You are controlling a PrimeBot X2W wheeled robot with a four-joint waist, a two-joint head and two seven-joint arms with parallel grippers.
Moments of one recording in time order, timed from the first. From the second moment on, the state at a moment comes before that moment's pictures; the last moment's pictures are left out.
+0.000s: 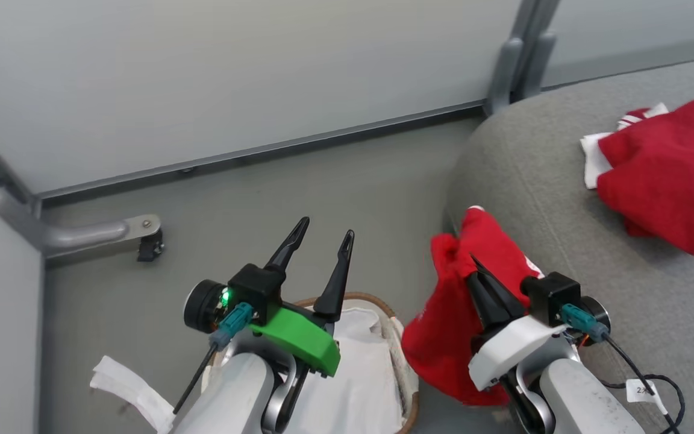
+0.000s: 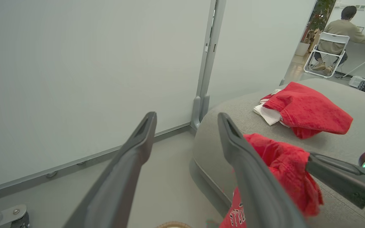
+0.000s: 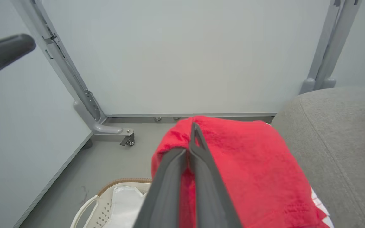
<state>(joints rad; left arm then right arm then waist) -0.36 0.05 -0.56 0.38 -0.38 -0.06 -0.26 -0.29 -0.05 0.30 0.43 0.27 0.13 -0.26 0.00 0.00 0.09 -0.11</state>
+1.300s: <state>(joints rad) -0.36 0.05 -0.54 0.40 -0.25 -0.12 -0.26 -0.92 -0.49 0.18 0.22 0.10 0.13 -0.26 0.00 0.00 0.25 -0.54</state>
